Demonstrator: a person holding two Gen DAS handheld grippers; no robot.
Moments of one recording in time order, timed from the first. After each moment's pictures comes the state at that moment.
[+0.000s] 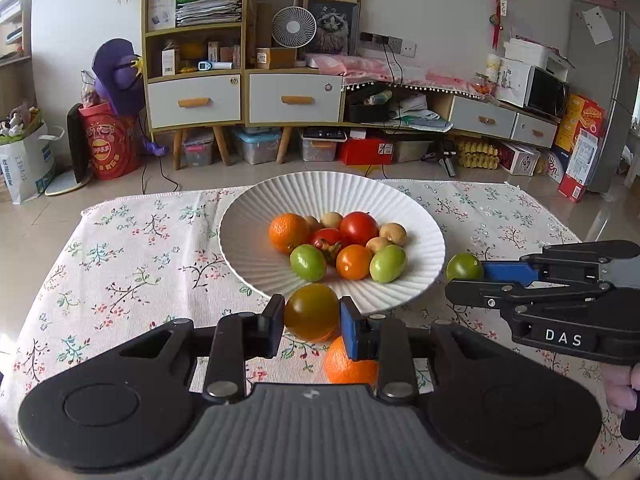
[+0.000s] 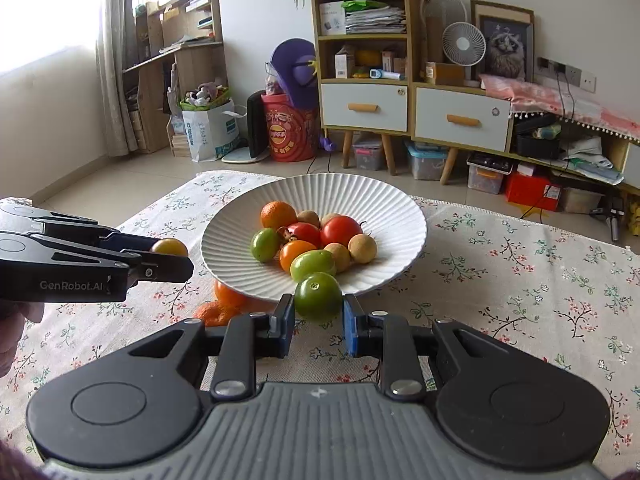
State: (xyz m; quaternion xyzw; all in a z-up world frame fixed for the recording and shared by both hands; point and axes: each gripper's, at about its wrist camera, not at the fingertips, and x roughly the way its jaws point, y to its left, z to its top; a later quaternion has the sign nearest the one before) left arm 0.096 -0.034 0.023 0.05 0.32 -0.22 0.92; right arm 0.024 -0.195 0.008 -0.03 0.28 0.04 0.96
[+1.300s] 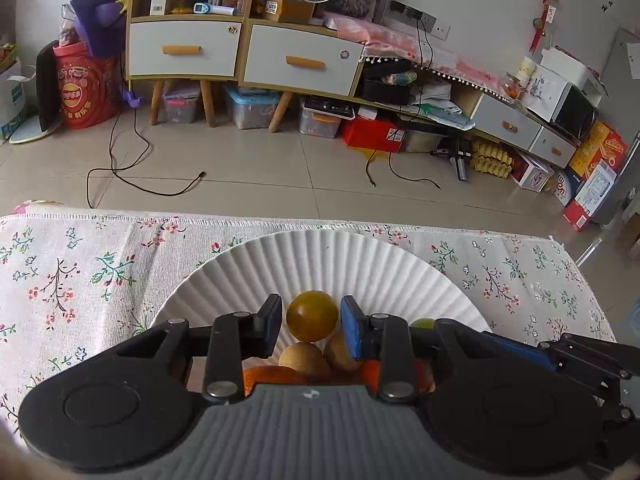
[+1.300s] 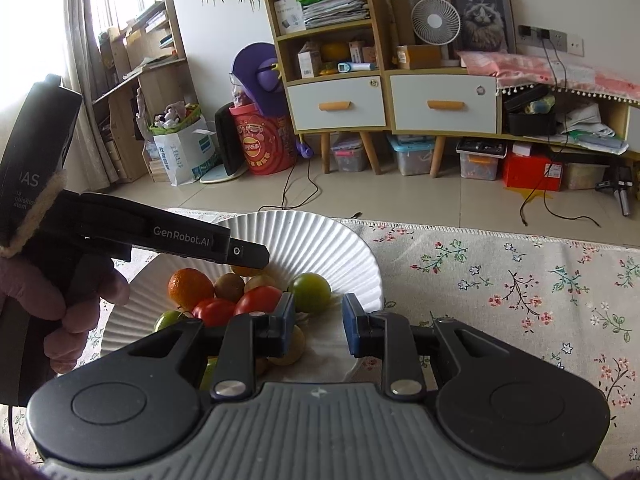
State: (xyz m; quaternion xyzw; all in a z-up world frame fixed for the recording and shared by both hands) left arm 0.237 -0.086 0.008 -0.01 0.40 -0.23 0.89; right arm 0.092 -0.235 0.008 0.04 0.29 0.03 0.96
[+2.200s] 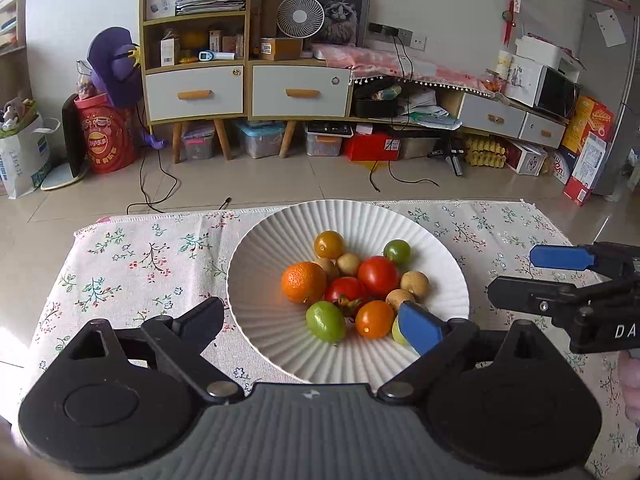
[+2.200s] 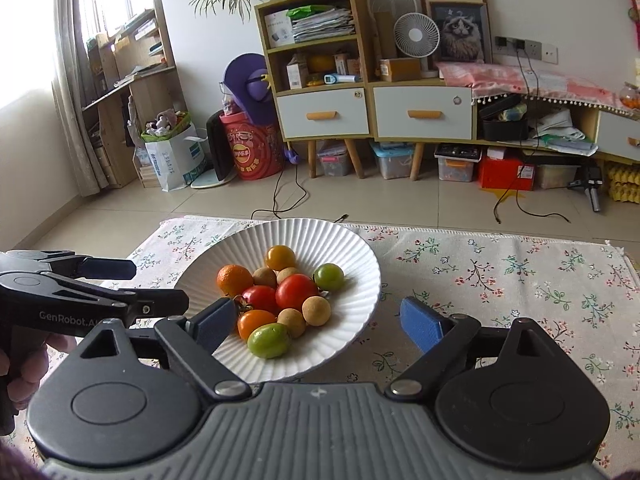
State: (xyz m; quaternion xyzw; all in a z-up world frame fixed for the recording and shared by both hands) left arm 0.145 -0.045 0.046 0.05 0.35 -0.22 0.91; right arm 0.046 -0.216 0.045 0.04 0.29 -0.01 0.96
